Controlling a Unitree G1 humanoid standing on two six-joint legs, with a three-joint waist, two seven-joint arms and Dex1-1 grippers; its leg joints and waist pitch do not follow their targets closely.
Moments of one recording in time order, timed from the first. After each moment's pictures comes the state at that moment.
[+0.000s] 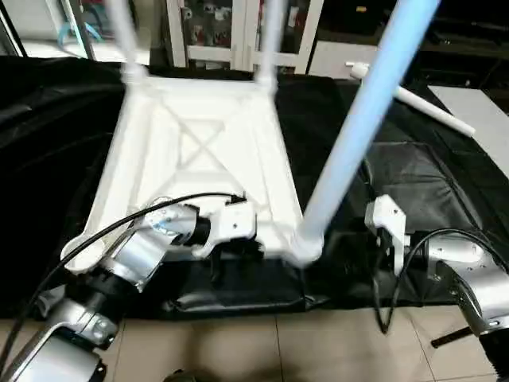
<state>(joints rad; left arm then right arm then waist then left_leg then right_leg) -0.57 0.44 -0.45 0.33 0.08 0.10 -1.24 -0.29 -0.59 0.16 0.19 0.28 0.19 1.17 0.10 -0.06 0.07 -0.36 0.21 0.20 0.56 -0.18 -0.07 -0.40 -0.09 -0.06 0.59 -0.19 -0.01</state>
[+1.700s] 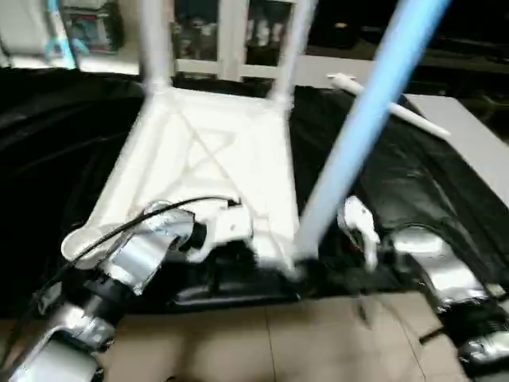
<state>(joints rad) -0.58 0.36 -0.40 0.37 0.12 0.27 -1.10 -0.47 -0.39 0.16 0.59 0.21 0.06 1.06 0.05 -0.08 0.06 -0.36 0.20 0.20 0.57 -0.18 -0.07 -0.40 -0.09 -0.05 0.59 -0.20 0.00</state>
